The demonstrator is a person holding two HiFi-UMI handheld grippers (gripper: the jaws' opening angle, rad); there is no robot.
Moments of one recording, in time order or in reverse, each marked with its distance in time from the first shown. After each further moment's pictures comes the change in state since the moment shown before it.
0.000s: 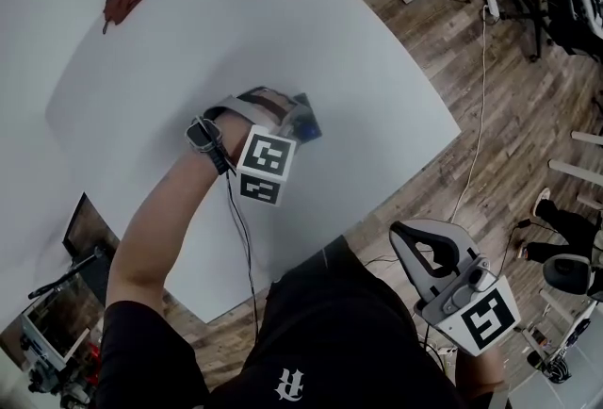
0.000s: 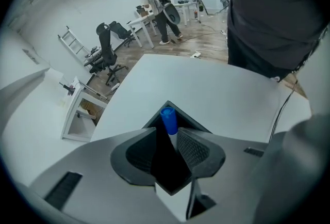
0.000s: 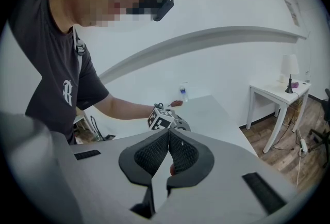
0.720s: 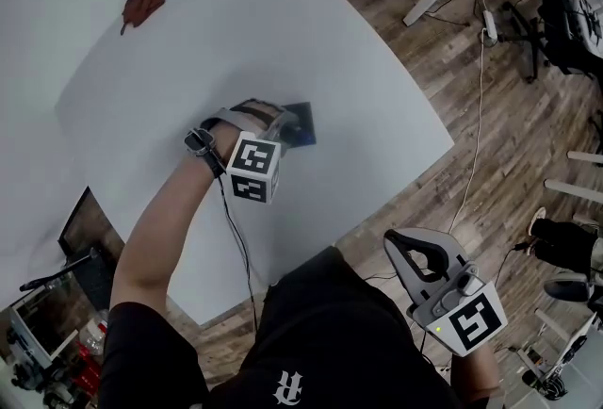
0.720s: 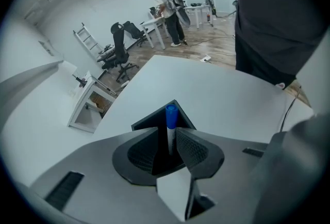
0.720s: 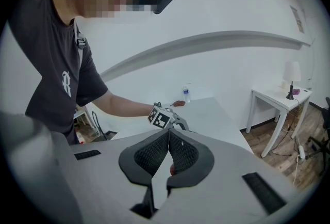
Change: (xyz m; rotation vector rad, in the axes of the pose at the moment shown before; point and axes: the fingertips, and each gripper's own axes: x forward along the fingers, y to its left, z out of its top) left arm -0.015 -0.006 -0.016 -0.111 -0.010 0.090; right arm -0.015 0.018 -0.006 -0.051 -0.003 0.001
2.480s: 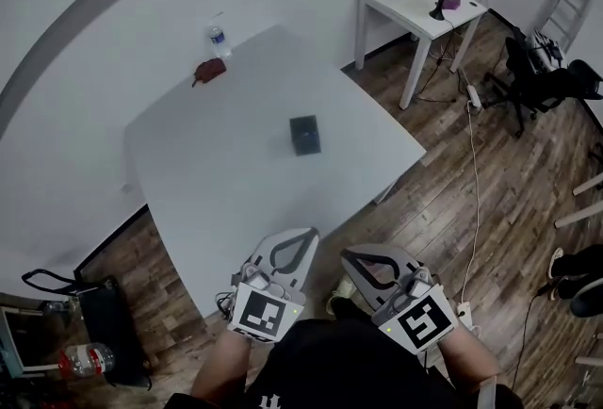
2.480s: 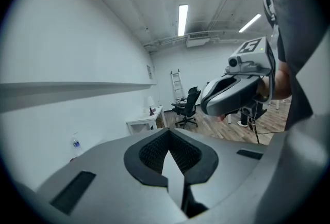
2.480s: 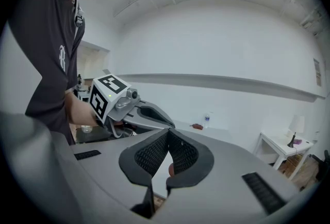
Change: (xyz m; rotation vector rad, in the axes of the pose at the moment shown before) left arm -0.298 -0.181 0.257 -0.801 -0.584 0.737; right arm -0.141 0.204 -0.034 -0.426 -0.270 0.090
